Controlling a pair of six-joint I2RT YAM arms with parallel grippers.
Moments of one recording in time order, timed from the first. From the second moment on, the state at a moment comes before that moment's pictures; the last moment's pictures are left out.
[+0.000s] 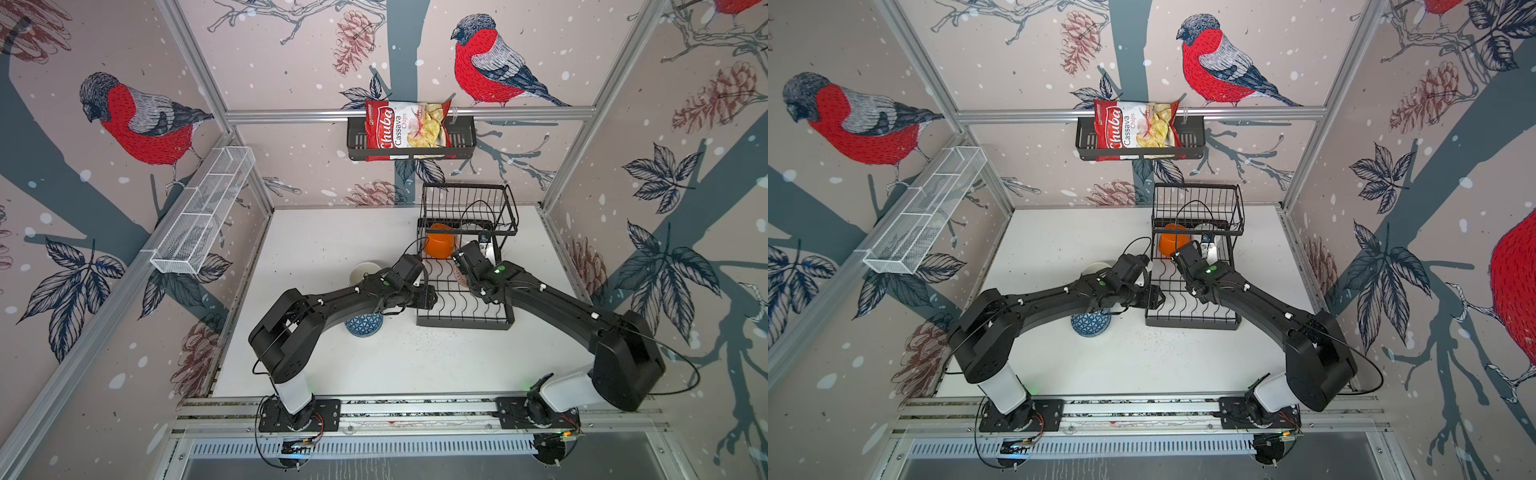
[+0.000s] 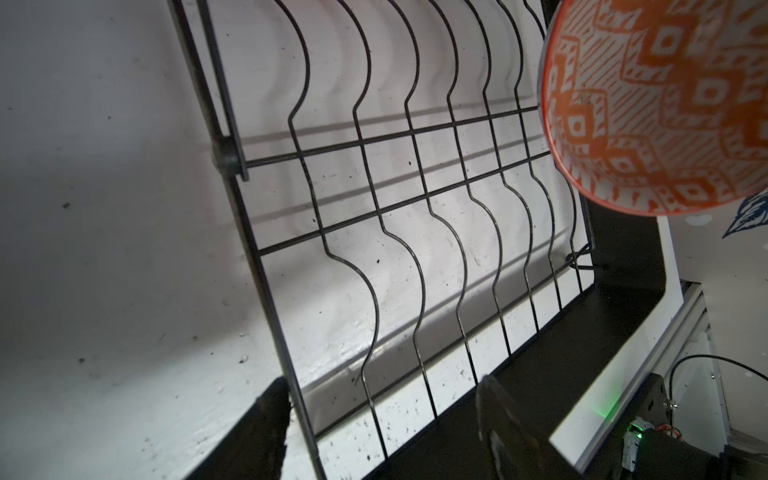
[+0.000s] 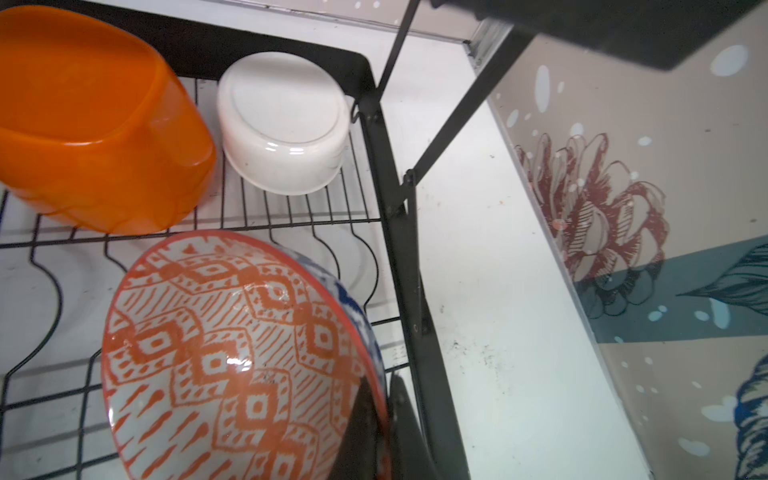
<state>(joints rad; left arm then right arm) -0.81 1.72 1.10 -0.25 0.21 -0.60 0.67 1.46 1.06 -0.67 0.81 0.50</state>
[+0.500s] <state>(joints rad) -0.78 1.61 1.09 -0.27 0.10 -0.55 0.67 1.58 1.05 -0.68 1.00 0.50</state>
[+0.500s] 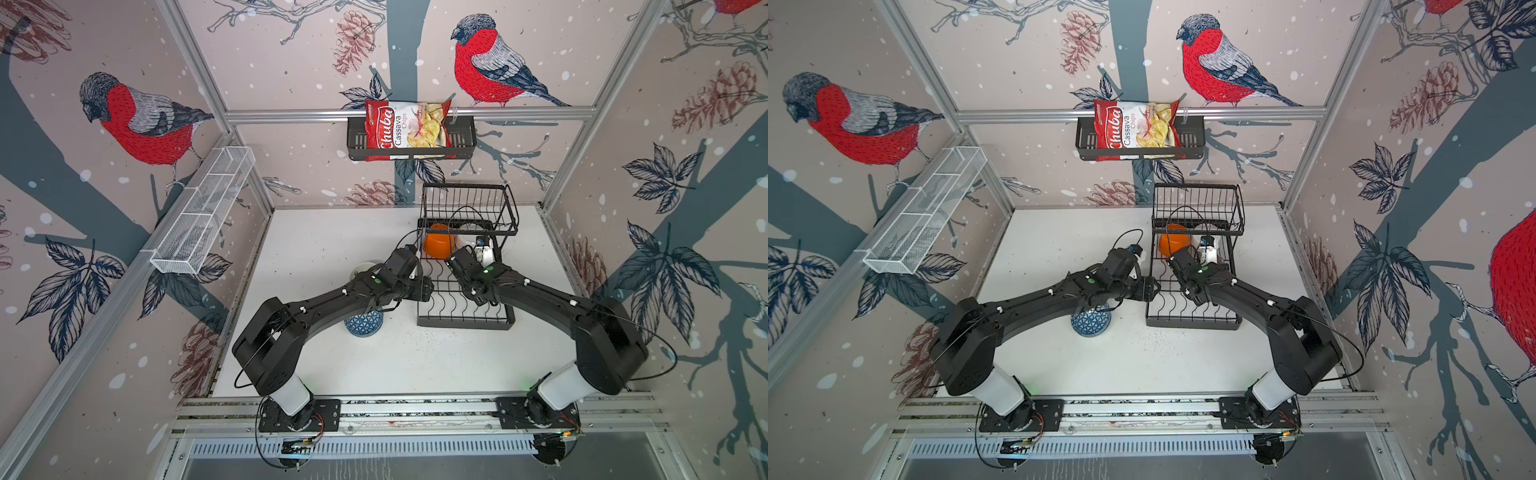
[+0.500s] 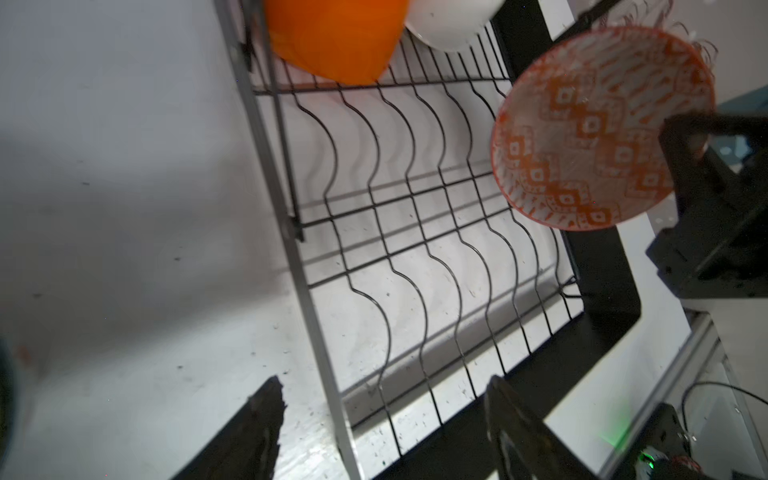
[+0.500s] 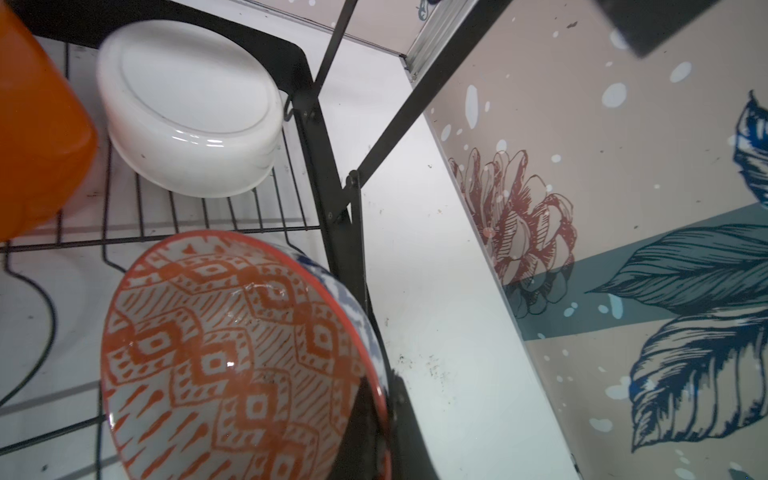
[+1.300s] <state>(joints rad) -0.61 1.42 0.93 -0.27 0.02 -0.55 0.67 1.74 1.12 -0.66 1.17 0.45</state>
